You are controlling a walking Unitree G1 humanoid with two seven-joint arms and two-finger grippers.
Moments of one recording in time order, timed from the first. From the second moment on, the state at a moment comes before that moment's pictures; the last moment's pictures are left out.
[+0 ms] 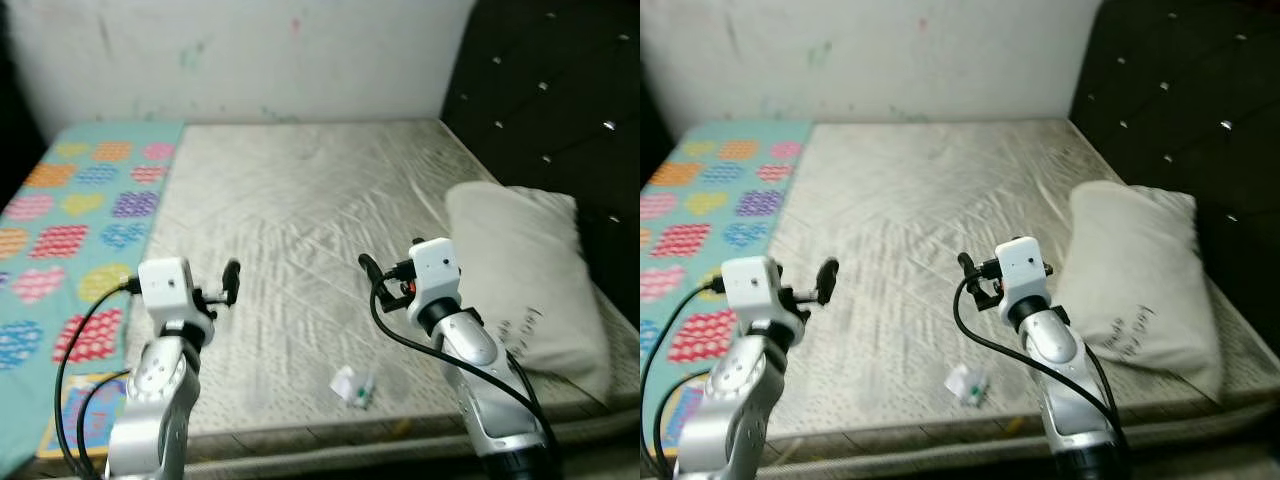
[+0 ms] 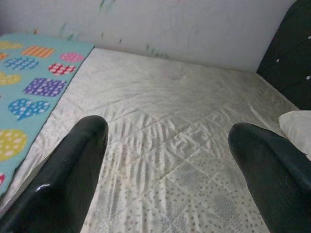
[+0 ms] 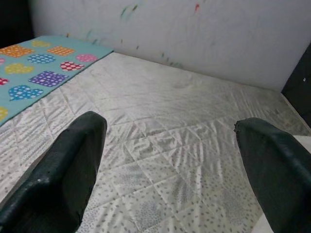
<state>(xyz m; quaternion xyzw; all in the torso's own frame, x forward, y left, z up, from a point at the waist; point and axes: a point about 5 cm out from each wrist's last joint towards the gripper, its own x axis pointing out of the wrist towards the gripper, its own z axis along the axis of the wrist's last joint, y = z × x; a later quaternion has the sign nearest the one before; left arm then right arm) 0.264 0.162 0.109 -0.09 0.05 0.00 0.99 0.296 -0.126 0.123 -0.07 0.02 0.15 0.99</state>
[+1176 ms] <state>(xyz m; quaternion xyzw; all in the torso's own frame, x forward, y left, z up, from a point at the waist) 0.227 0.194 0.096 -0.06 0.10 0.03 0.99 0.275 -0.158 0.107 -0.11 0.09 0.12 0.98</state>
